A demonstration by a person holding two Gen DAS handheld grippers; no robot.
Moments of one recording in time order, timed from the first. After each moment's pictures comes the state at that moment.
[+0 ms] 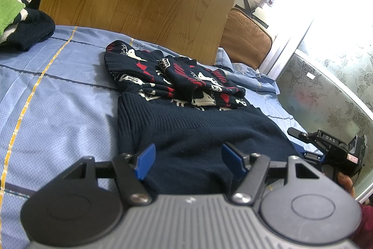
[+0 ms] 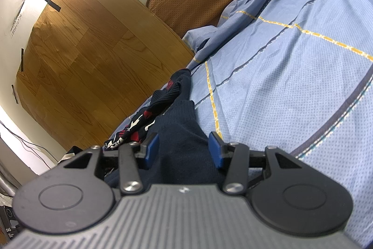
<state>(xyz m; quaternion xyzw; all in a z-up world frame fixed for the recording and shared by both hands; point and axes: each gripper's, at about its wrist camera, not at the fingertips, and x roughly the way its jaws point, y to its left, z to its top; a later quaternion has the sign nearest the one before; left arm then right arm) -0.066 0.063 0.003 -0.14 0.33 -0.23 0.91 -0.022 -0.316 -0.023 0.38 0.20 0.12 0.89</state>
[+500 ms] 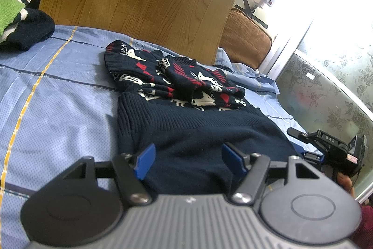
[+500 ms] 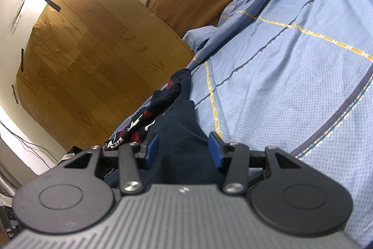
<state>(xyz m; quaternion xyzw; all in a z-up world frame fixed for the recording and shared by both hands) -0.066 0.063 0.003 -0.14 0.33 -0.23 0.91 -0.022 -0.316 -0.023 0.38 0.20 0.12 0.89</state>
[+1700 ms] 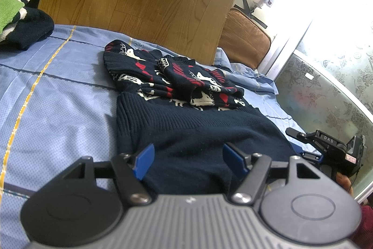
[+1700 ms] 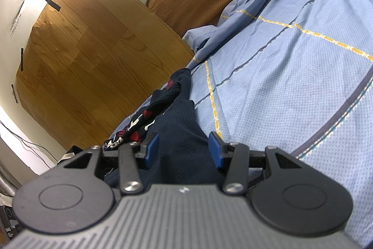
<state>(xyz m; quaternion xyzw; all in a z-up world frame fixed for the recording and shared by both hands) -0.065 0.063 0.003 -0.14 0.33 -0.23 0.90 -0.023 -0.315 -0.023 0.38 0.20 0.12 0.89</state>
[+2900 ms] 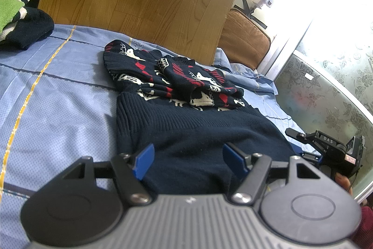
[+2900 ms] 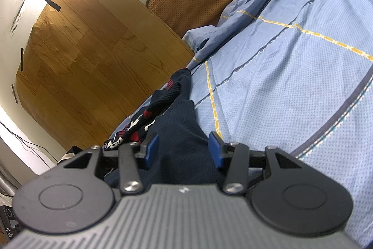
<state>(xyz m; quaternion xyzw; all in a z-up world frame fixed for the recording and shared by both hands) -0.065 0.063 0.003 -0.15 0.33 -0.23 0.90 -0.023 -0.316 -0.023 0.38 0.20 0.12 0.89</state>
